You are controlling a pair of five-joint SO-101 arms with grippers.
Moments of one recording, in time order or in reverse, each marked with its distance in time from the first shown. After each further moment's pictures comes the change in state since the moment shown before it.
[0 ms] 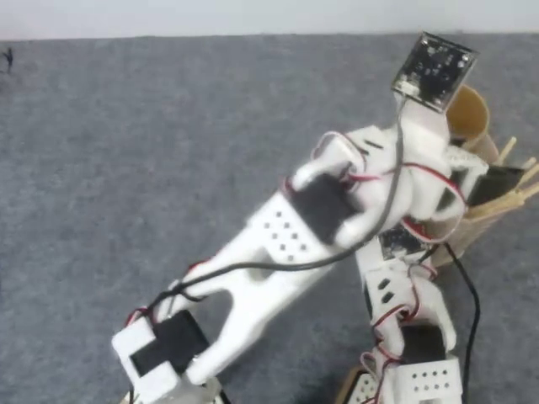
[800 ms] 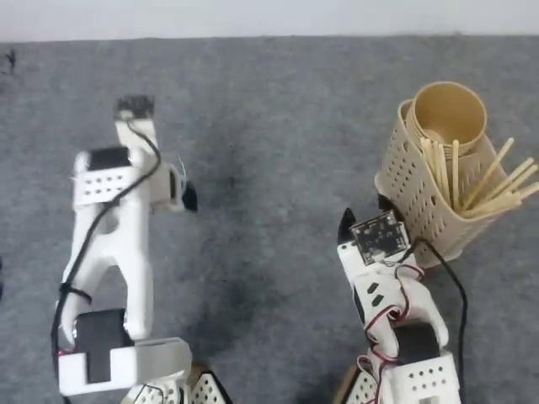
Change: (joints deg) left arm -62.8 -9.1 48.0 15.1 -21.8; right arm -6.0 0.0 0.0 4.6 4.7
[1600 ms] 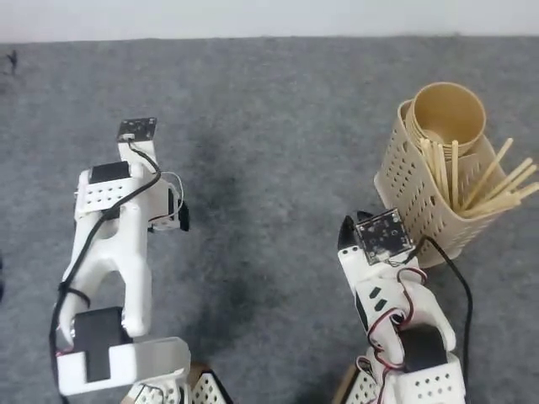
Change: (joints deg) left arm -2.3 0.8 7.1 -3.4 -1.4; right arm -1.1 0.0 -7.2 10.2 -3.5
